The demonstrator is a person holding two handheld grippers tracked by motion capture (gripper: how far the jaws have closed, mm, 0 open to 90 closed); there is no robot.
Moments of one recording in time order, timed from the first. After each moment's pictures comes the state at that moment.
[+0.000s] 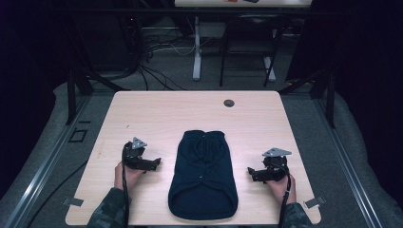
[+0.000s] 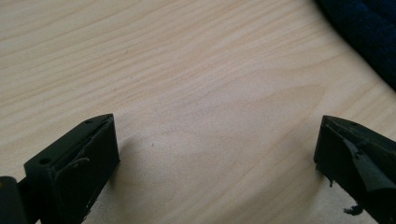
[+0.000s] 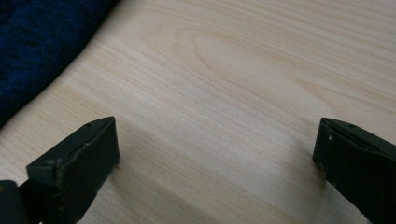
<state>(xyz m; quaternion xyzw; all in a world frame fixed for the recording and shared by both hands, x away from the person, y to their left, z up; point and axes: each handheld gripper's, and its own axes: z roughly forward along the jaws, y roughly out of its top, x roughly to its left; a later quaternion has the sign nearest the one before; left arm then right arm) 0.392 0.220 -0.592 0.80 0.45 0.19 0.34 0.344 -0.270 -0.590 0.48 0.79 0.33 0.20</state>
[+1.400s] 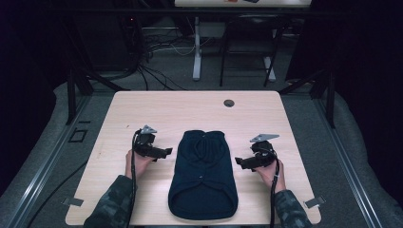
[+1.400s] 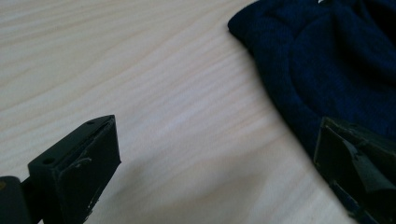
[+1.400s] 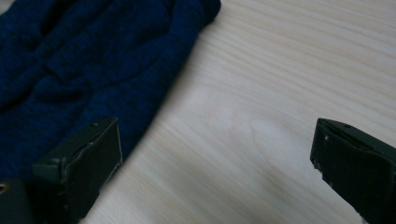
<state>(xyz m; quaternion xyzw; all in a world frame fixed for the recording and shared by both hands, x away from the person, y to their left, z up) 0.432 0.186 -0.568 0.81 0.43 0.12 0.38 0.381 -0.232 -0.556 0.45 0.81 0.35 0.13</state>
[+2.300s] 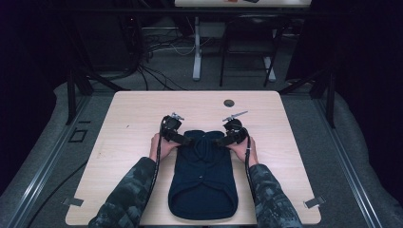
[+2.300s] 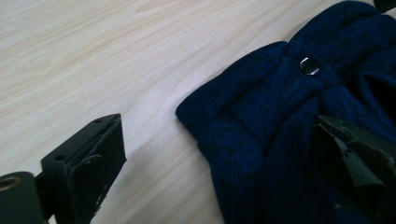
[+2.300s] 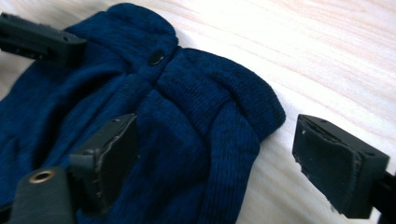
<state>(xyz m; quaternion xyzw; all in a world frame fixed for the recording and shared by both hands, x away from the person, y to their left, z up) 0.488 0.103 -0.566 0.84 0.41 0.10 0.34 0.472 -0.157 -0.559 0.45 0.83 0.34 0.06</state>
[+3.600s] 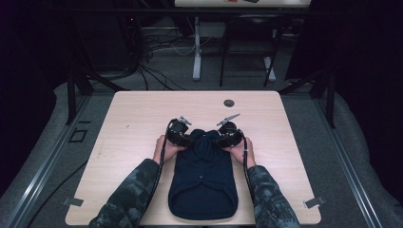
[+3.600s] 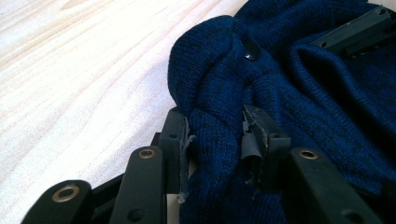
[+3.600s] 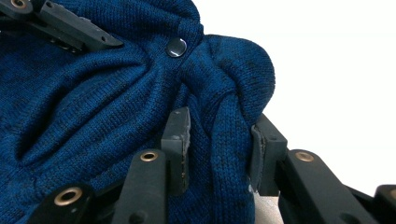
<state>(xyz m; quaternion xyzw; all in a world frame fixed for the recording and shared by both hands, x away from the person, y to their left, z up) 0.475 0.087 -0.563 0.87 0.35 0.07 0.33 0.465 -0.142 -0.563 0.40 0.86 0.31 0.09</state>
